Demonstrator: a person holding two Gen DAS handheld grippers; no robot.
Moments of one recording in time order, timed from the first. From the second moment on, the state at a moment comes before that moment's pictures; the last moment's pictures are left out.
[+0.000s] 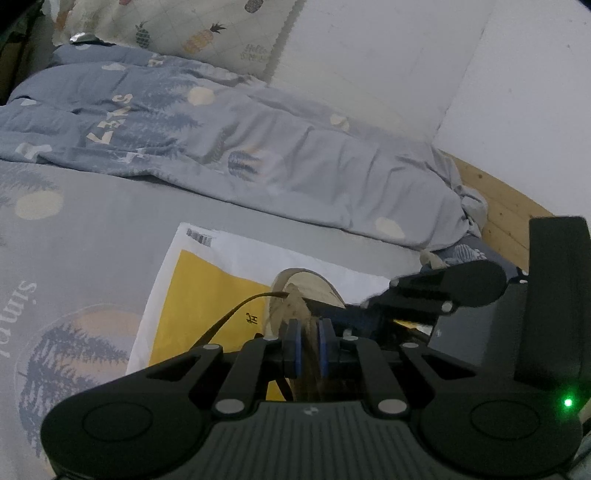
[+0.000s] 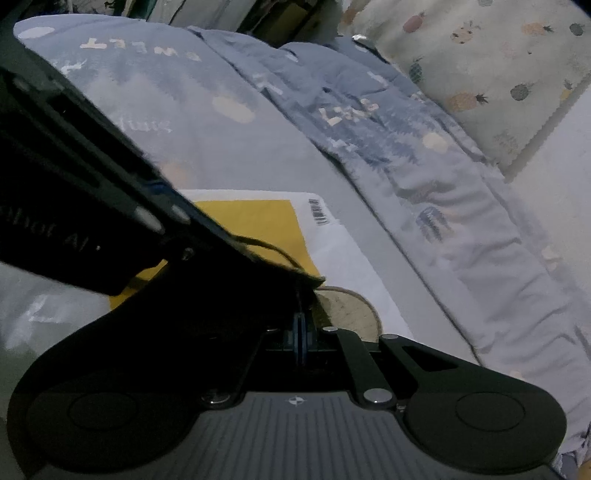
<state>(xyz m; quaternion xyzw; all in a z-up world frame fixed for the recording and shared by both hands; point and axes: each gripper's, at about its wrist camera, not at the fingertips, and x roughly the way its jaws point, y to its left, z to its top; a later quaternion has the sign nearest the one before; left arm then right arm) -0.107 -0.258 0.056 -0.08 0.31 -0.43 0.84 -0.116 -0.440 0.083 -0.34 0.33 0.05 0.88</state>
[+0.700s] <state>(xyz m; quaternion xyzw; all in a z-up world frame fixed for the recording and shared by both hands) -0.082 -0.238 0.040 -0.20 0.38 -0.42 0.80 -0.065 -0.459 0.114 -0.35 0.34 0.05 0.87</state>
